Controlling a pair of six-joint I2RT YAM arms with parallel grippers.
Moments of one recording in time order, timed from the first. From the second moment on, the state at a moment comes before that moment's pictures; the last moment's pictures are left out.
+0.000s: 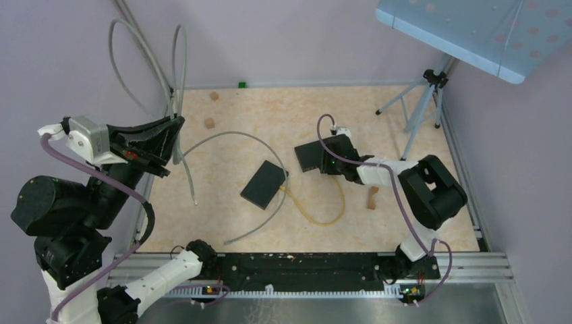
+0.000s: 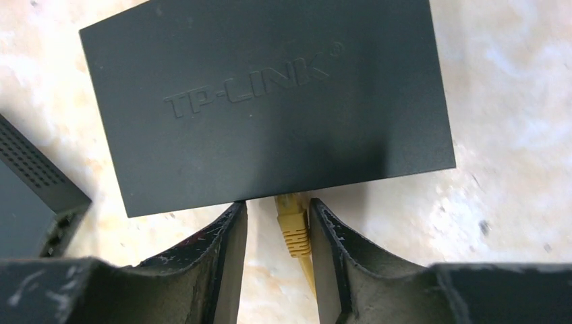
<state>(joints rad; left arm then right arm) -0.62 0.75 1.73 -0.64 -0.04 0.00 0.58 1.69 0.83 0.07 0.13 0.51</state>
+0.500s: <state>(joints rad) -0.62 0.86 1.79 -0.72 0.19 -0.02 0.61 1.15 0.81 -0.09 0.20 0.43</state>
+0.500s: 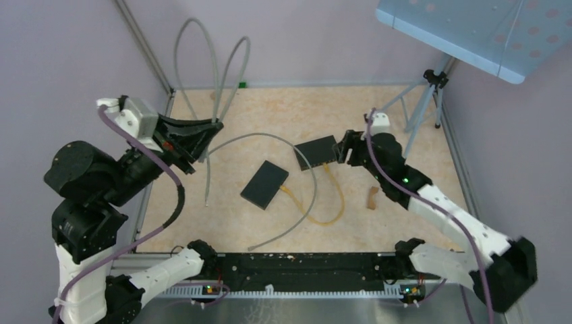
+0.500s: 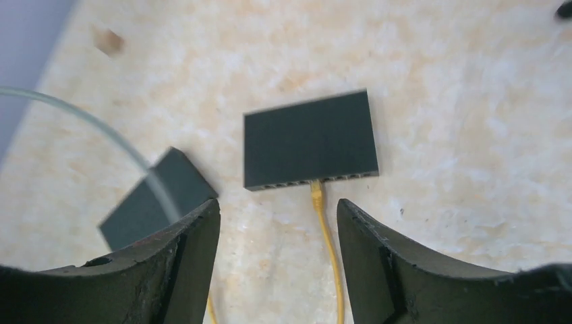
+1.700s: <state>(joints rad) -1.56 1.16 0.85 -0.32 -0.25 -0.32 0.61 0.68 1.03 -0.55 0.14 0.15</state>
